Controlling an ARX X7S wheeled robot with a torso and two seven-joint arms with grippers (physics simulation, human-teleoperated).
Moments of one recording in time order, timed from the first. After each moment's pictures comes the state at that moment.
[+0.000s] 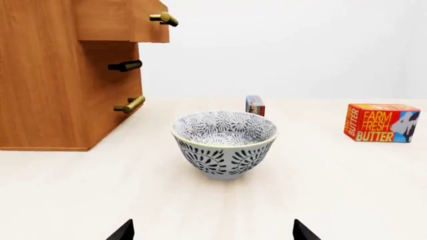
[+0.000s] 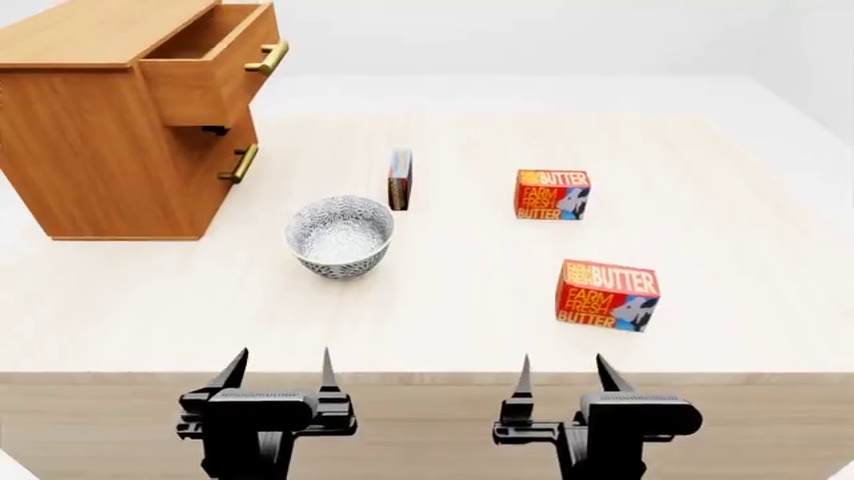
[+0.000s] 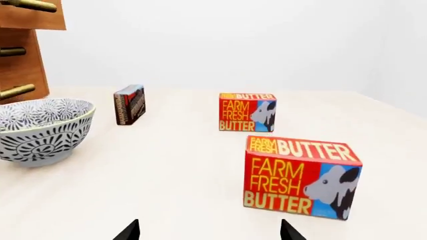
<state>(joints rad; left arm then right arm) -0.01 -0.06 0.05 0.02 -0.07 0.00 -0.06 0.00 0.06 -0.07 -0.04 0.04 0.03 0.08</state>
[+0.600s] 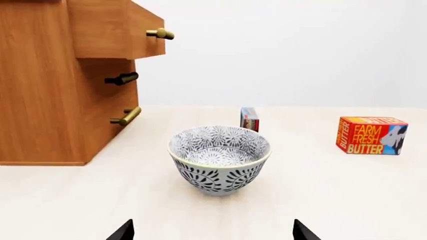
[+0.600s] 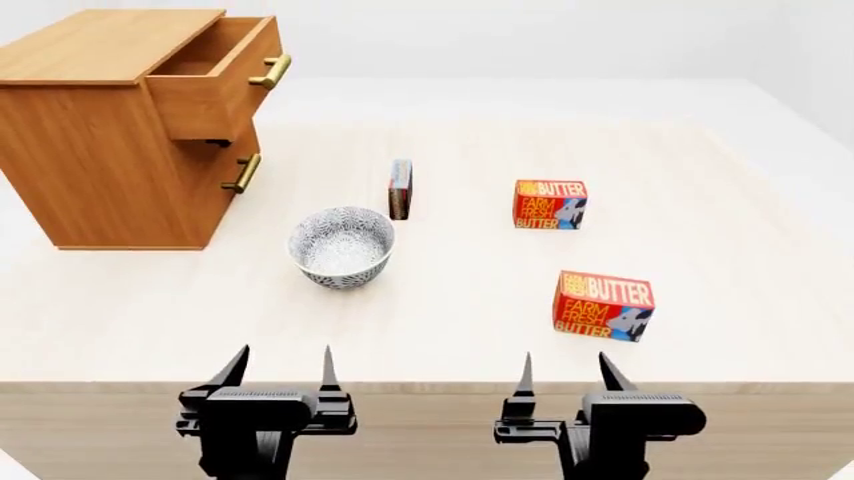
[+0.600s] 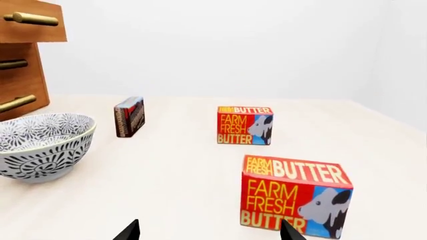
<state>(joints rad) -0.01 -0.10 0.10 0.05 -0.12 -0.01 -0.09 0.00 0.10 -0.11 -0.06 0.07 0.04 0.13</state>
